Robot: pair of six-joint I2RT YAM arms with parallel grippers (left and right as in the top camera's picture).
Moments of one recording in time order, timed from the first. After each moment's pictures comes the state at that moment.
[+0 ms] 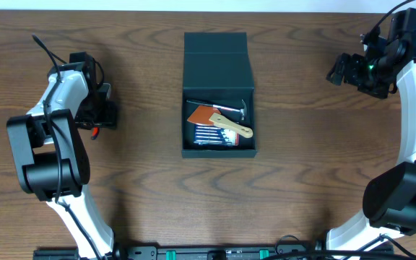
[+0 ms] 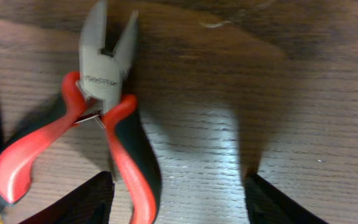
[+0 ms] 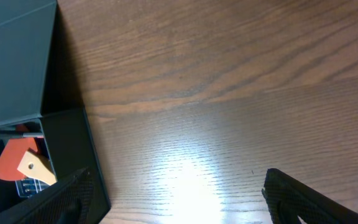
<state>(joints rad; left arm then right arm) 0.15 2.09 1.45 -0.98 -0.05 0.14 -0.23 1.83 1.77 -1.21 -0.23 0.07</state>
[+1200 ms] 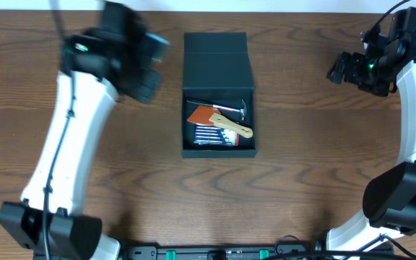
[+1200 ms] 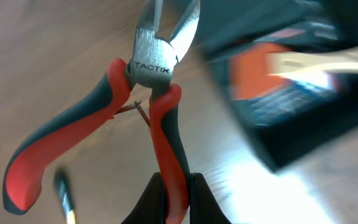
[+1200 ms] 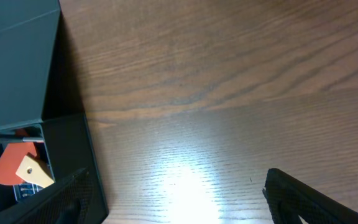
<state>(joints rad) -0.30 1.69 1.80 -1.29 0.06 0.32 -0.23 1.83 1.77 -1.18 -0.23 0.06</state>
